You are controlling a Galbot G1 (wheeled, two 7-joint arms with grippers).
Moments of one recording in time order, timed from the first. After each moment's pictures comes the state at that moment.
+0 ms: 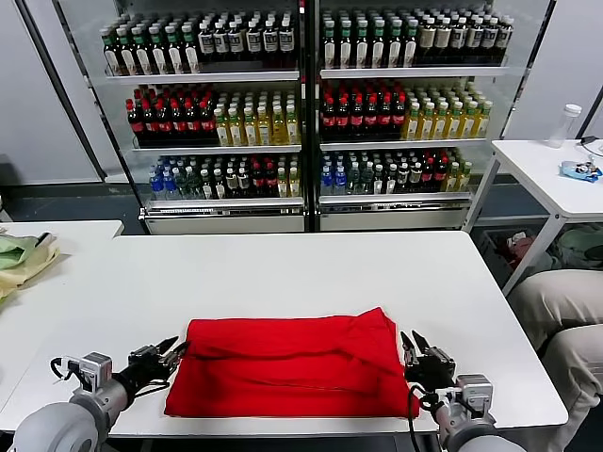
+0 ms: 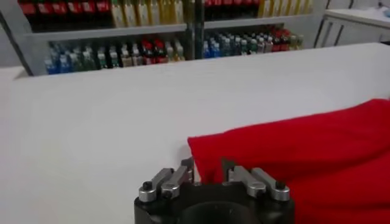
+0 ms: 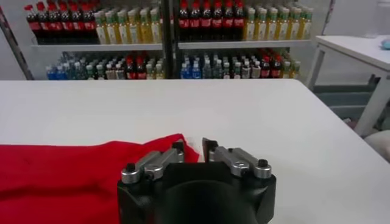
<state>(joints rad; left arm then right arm) 1.50 -0.85 -0.63 -2.05 -0.69 0.56 0.03 -1.55 1.17 0.46 2.32 0.45 -0.57 0.28</state>
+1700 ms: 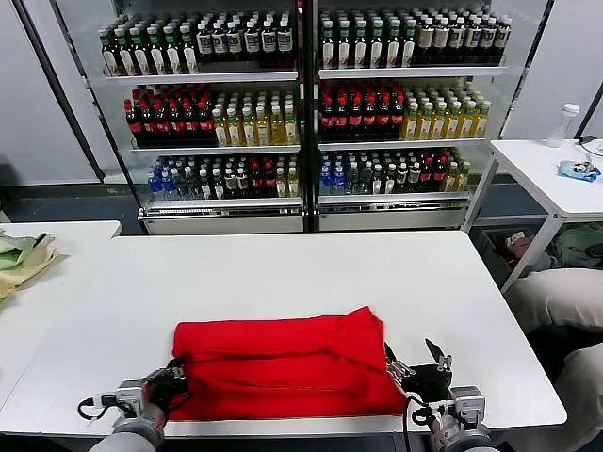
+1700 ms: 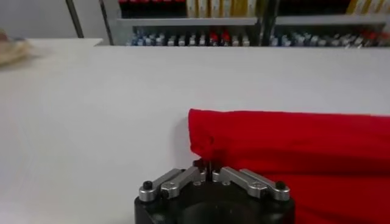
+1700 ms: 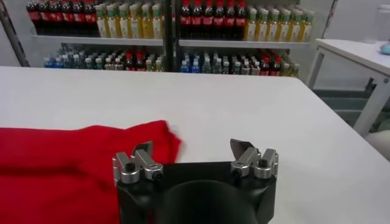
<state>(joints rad) 1.52 -1.05 -0.48 -2.10 -0.60 0.53 -0.45 -1.56 1.19 0.43 2.28 0.35 -0.53 0.24</state>
